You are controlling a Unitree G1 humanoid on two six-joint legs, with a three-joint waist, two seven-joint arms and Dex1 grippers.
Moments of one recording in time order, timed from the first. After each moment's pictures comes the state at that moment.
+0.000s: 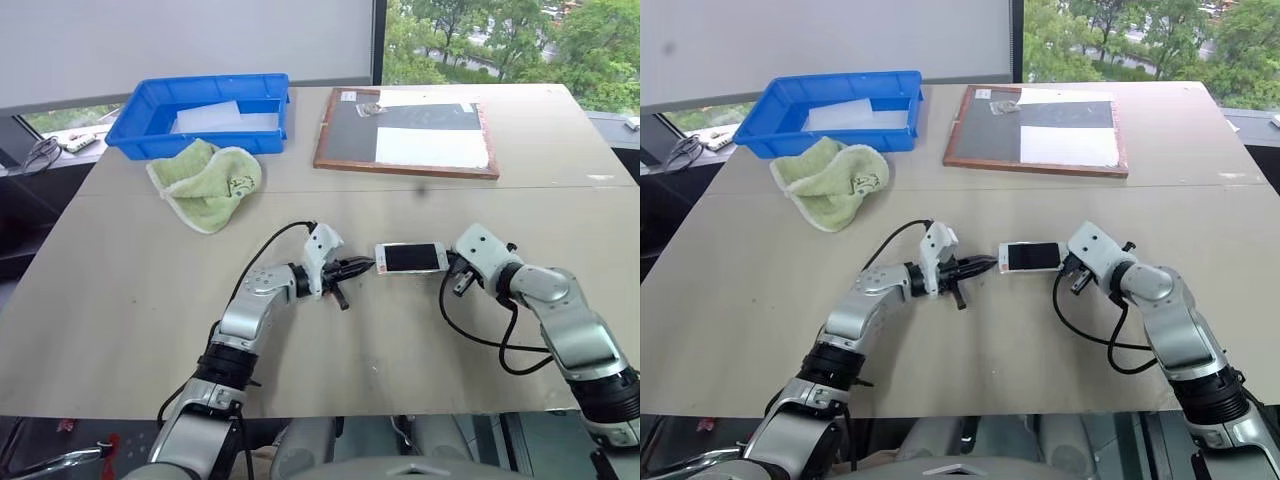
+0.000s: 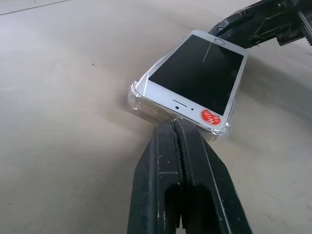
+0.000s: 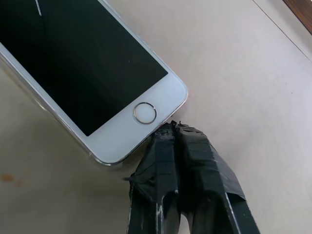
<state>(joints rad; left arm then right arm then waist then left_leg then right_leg) -0.40 0.32 -0.17 0.19 -0.26 0.28 -0.90 -0.24 -0.57 0.16 -0.33 -0.10 0.67 0.63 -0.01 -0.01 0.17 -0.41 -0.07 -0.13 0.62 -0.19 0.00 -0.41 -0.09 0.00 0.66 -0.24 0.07</state>
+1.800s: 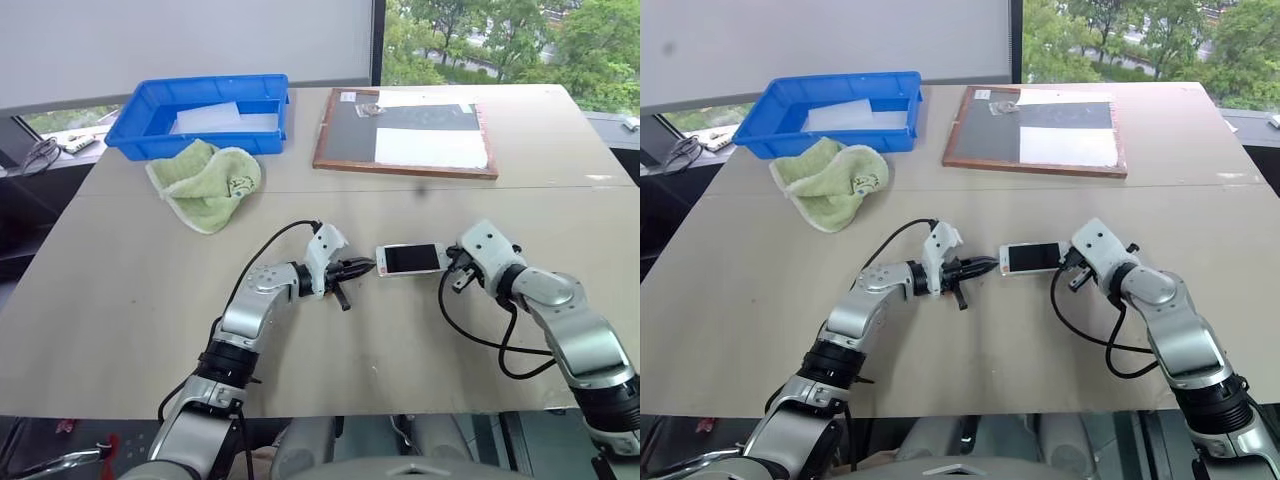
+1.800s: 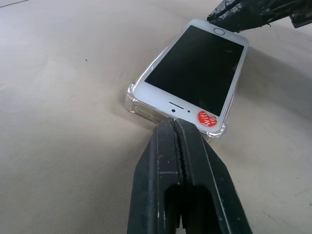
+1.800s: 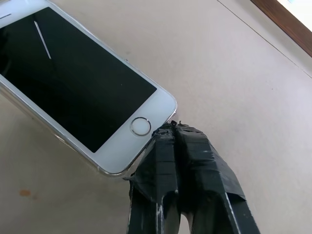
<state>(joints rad) -0.42 0.31 -0.19 0.17 -0.22 0.32 -0.89 -0.23 -0.56 0.14 -0.40 0.00 0.76 0.53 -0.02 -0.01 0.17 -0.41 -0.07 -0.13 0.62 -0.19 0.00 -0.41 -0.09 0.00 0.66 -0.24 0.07</state>
